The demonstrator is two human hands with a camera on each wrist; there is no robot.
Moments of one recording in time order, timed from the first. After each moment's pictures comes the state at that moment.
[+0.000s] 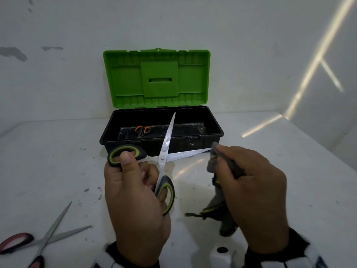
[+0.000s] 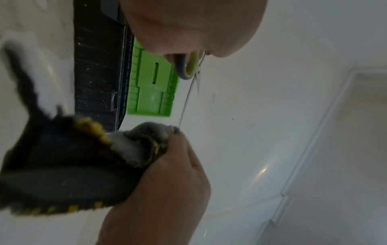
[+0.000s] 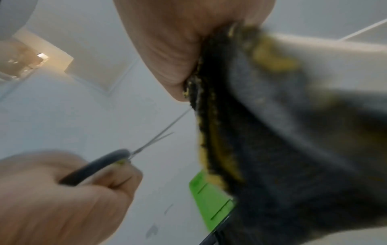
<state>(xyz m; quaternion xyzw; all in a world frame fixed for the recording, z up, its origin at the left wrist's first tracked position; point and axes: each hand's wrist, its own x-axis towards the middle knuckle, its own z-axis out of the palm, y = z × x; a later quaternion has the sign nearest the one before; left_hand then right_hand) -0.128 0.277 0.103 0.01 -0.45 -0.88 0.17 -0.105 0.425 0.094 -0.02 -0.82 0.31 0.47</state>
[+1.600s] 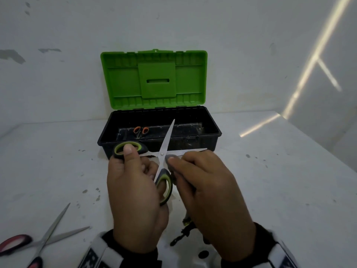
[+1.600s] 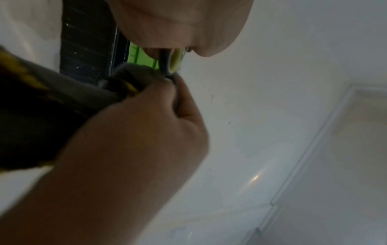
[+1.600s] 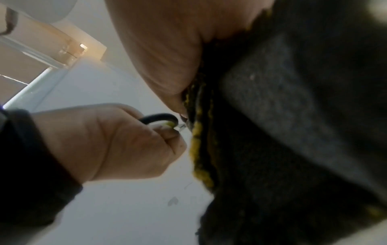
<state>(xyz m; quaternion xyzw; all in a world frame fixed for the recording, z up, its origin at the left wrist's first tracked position) -0.141 0.283 0.111 0.09 -0.47 -0.87 0.11 -0.113 0.389 0.086 0.14 -0.88 0.22 0.40</state>
